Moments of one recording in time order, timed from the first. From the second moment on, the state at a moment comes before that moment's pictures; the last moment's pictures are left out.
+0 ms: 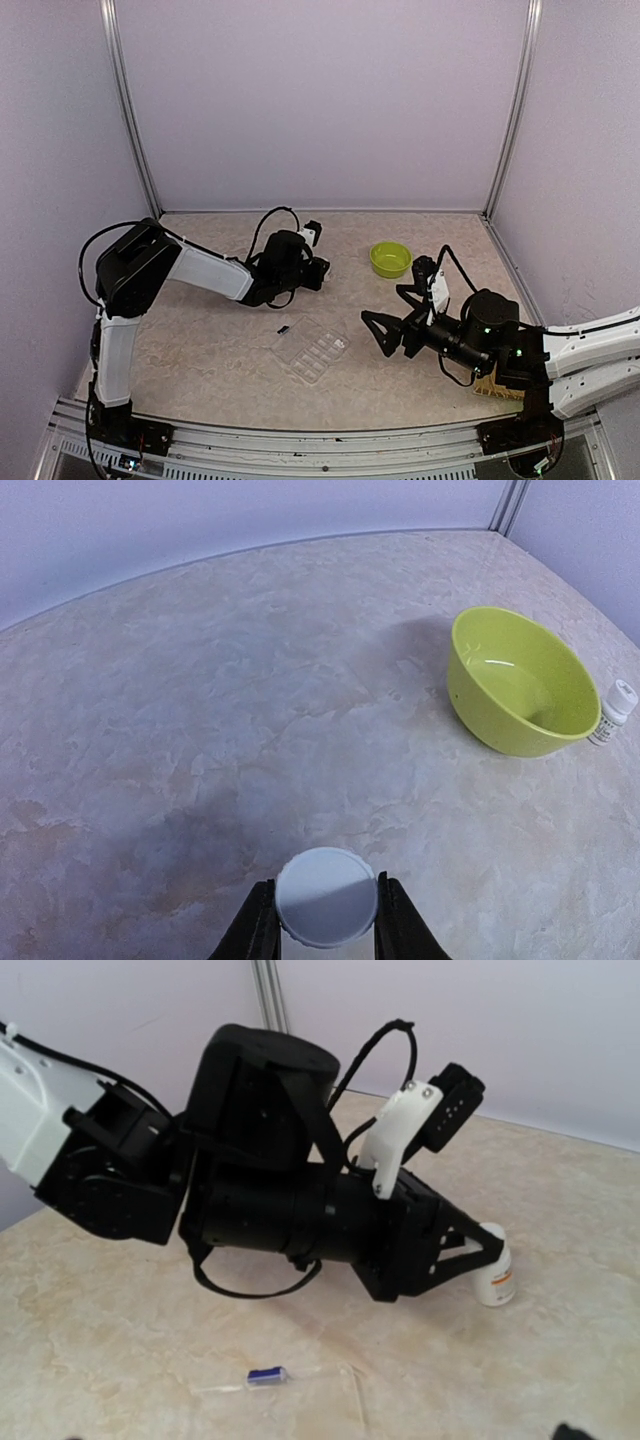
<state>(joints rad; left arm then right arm) -0.78 2.15 1.27 0.44 -0.17 -0.21 1.19 1.04 0.41 0.53 0.39 0.20</state>
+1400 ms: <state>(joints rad) -0.79 1.79 1.04 0.49 -0.07 -0.28 0.87 0.91 0.38 0.32 0.52 0.44</state>
